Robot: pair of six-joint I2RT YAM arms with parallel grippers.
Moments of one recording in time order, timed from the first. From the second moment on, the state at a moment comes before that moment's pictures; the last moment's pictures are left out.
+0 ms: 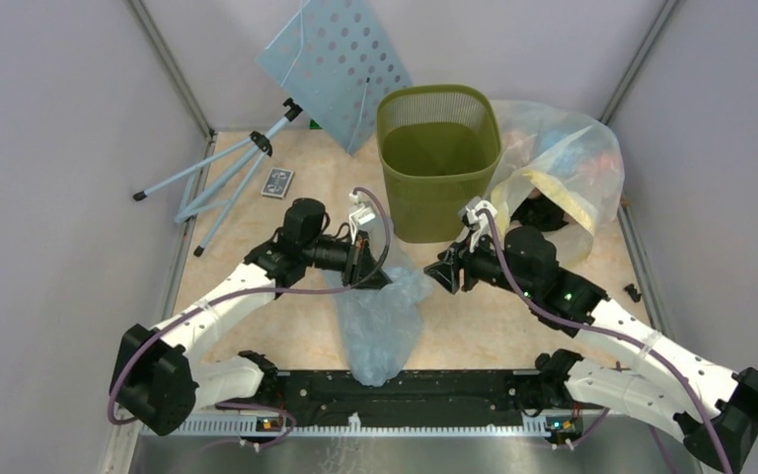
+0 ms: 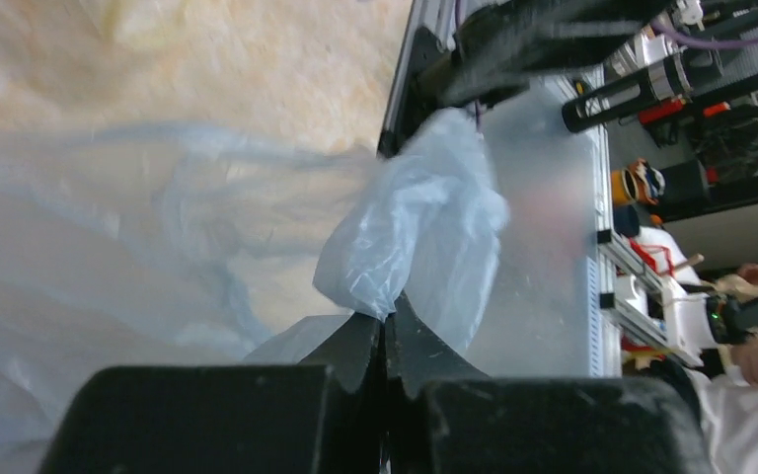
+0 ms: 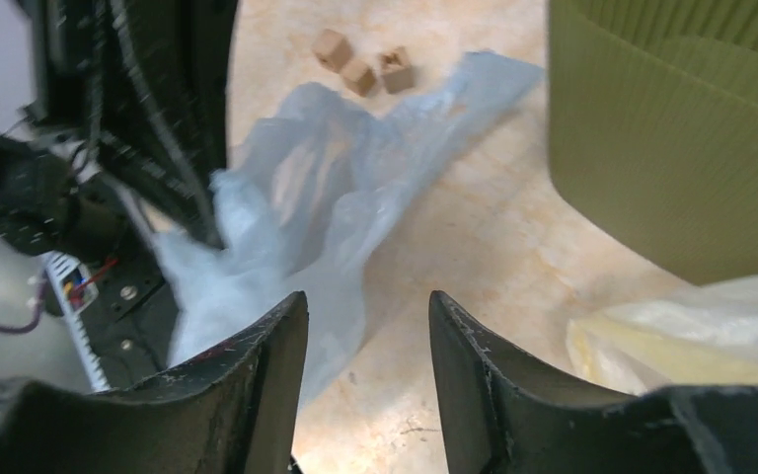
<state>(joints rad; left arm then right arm) -0.54 1.17 0.80 -0.12 1.01 -0.30 0.81 0.82 0.72 -0.18 -0.20 0.22</state>
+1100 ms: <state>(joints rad) -0.91 1.10 0.71 -0.12 0.93 -0.37 0.73 1.20 0.74 0.02 -0.18 0.55</state>
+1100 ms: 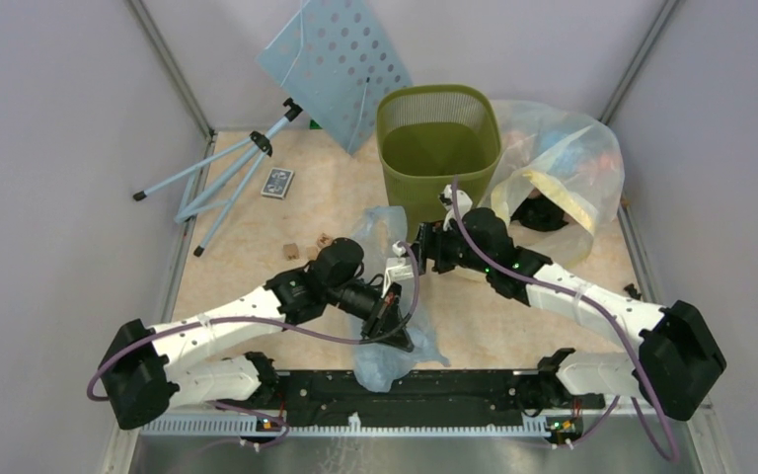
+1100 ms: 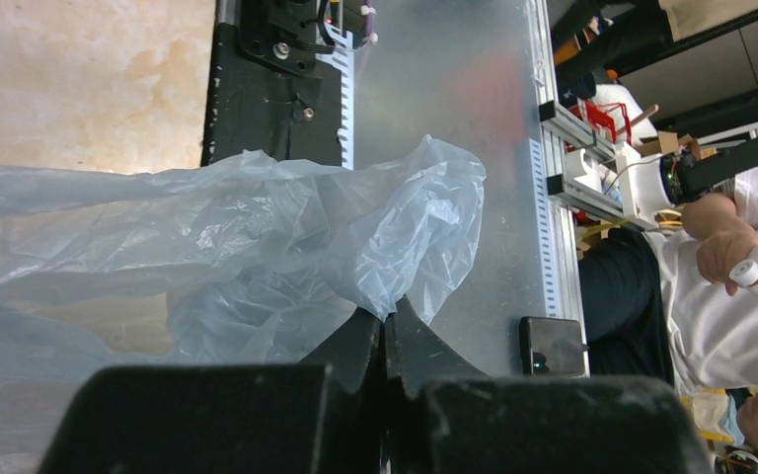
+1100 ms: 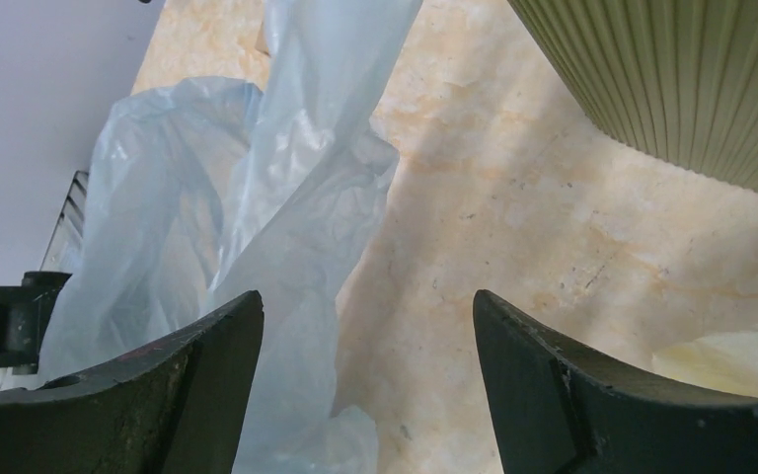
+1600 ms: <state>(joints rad) -0.99 1.13 0.74 -0.11 0.89 -0.39 0.73 1.02 0.77 -0.09 0.07 0.52</state>
